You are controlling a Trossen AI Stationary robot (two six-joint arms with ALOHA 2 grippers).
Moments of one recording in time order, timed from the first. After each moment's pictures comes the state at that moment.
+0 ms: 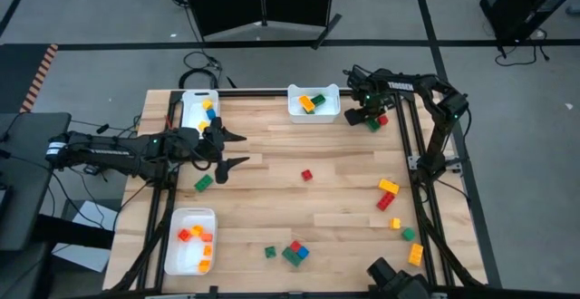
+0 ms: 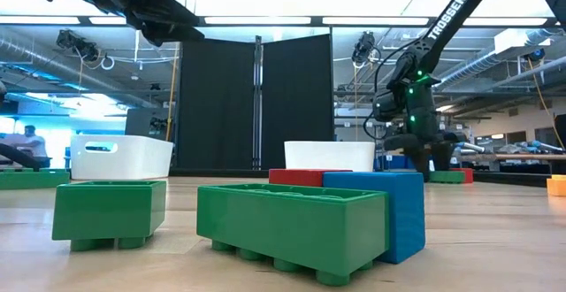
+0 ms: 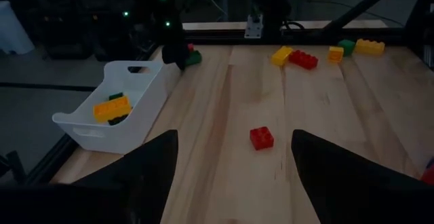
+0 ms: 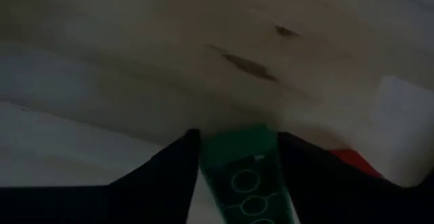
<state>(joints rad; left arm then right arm) 0.01 0.77 0.57 -0.09 -0.19 0.02 -0.94 1.86 1.11 -0.92 0.06 0.29</state>
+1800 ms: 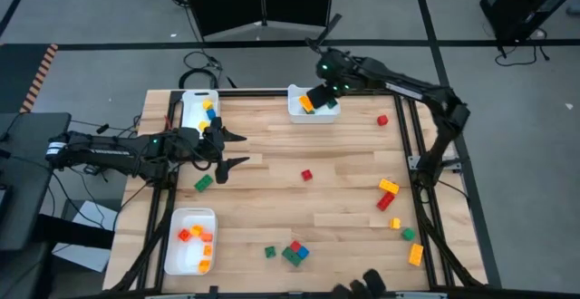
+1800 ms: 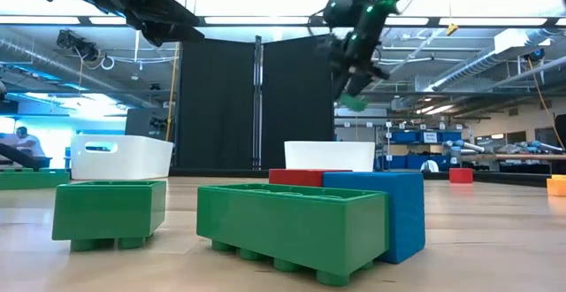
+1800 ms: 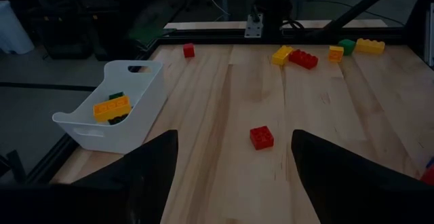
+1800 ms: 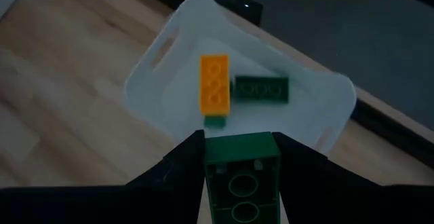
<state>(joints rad) 0.01 0.77 0.57 -0.09 -0.19 0.02 -0.59 1.74 1.58 -0.89 0.11 0.39</state>
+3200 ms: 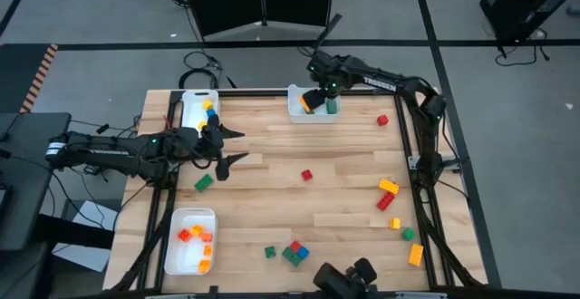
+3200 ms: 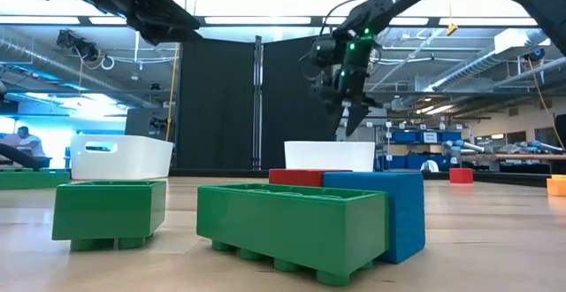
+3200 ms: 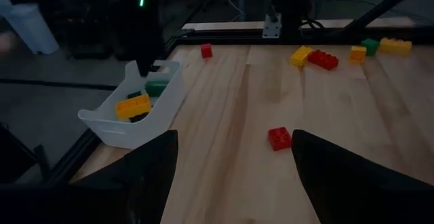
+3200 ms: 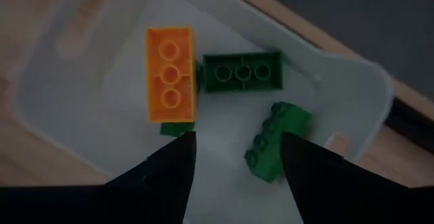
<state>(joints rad) 0.01 0.76 0.57 -0.10 -0.26 0.03 -0.65 1.99 1.68 -0.95 0.08 0.36</state>
